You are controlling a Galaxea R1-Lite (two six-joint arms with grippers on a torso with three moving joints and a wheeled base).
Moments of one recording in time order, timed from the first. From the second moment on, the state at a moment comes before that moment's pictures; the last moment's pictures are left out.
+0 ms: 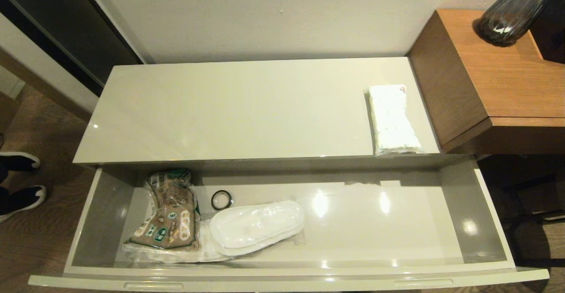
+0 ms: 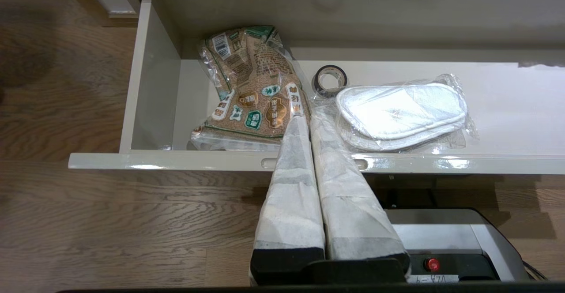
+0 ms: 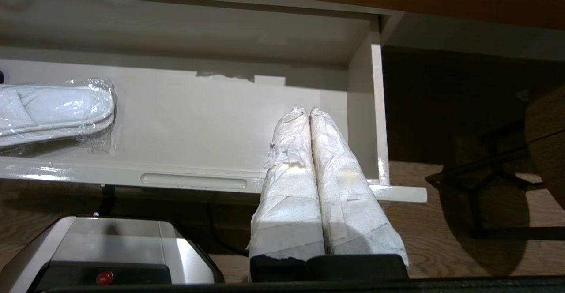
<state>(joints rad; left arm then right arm) 0.01 0.00 0.00 -0.01 -0.01 -0.05 -0.01 0.00 0.00 -0.03 0.02 -0.15</state>
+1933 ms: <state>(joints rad) 0.01 0.48 -0.51 0.24 -0.24 0.08 -0.01 0.00 0.00 -0.03 0.02 -0.14</state>
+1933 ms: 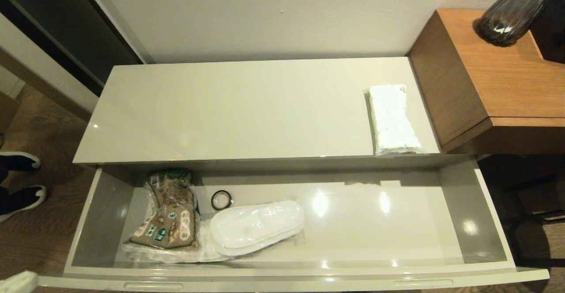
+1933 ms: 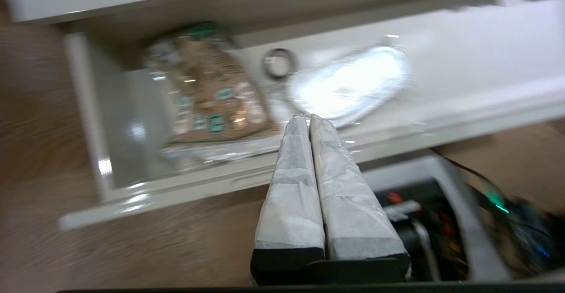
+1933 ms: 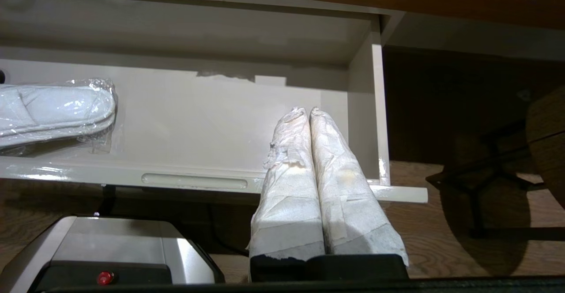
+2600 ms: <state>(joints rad) -0.02 0.78 -0.54 0.24 -0.38 0.25 -0.01 0.00 0.00 -0.03 0.02 -0.15</state>
